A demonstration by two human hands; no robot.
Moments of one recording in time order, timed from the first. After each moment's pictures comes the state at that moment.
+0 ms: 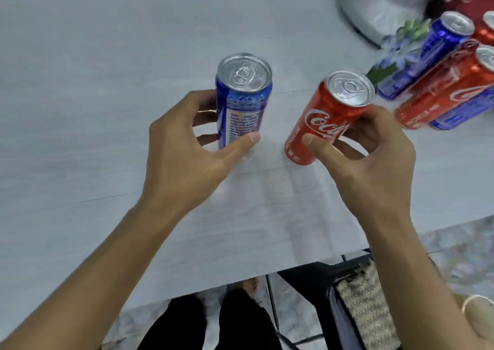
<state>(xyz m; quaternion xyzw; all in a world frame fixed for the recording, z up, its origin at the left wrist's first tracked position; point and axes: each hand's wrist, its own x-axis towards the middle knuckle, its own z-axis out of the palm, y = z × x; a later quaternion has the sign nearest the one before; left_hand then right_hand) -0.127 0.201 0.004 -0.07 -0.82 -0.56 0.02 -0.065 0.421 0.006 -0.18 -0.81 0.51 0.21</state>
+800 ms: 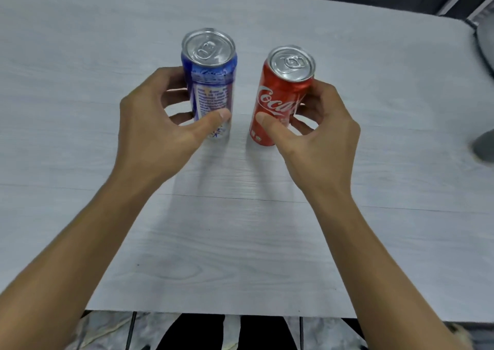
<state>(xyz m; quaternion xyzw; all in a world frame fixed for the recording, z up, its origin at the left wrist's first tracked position) -0.176 -0.024 0.005 0.06 -0.83 -0.54 0.12 -0.174 0.179 -0.004 -0.06 -0.82 0.55 0.16</state>
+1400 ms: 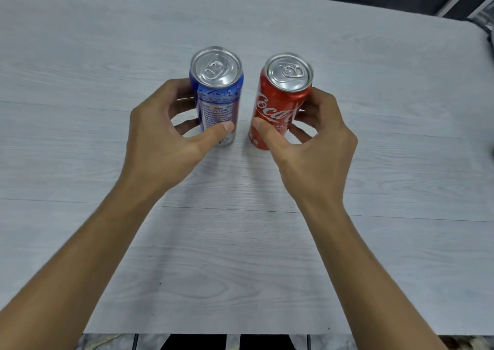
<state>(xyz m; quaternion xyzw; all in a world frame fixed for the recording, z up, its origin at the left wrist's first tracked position) -0.189 -0.058 -0.015 0.03 -0.82 -0.57 0.08 -0.182 0.133 -0.017 -0.06 -0.82 0.54 0.20</state>
